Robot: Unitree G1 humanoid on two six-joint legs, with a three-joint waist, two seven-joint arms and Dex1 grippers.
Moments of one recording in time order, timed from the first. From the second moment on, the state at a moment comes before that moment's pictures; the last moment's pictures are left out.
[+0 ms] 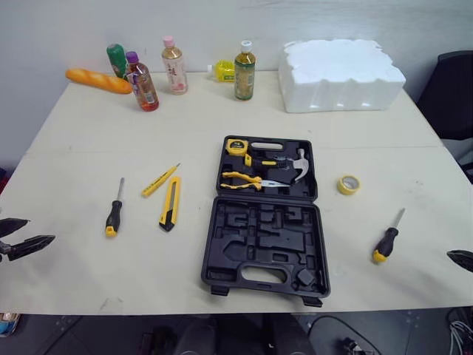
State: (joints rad) left arm -0.06 1.14 0.52 0.58 -0.26 0.29 -1.12; right arm 0.34 -1.01 -0.85 -0.03 0.30 0.56 1.14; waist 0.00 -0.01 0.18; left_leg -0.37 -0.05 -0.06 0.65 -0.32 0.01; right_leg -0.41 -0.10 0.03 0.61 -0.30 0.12
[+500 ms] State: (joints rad) left arm -0.18 1.02 0.43 0.49 -0.31 0.42 -1.00; right arm 0.27 -1.01 -0.82 -0.04 0.35 0.53 1.11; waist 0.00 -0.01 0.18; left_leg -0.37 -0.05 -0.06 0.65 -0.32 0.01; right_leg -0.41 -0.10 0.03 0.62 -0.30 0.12
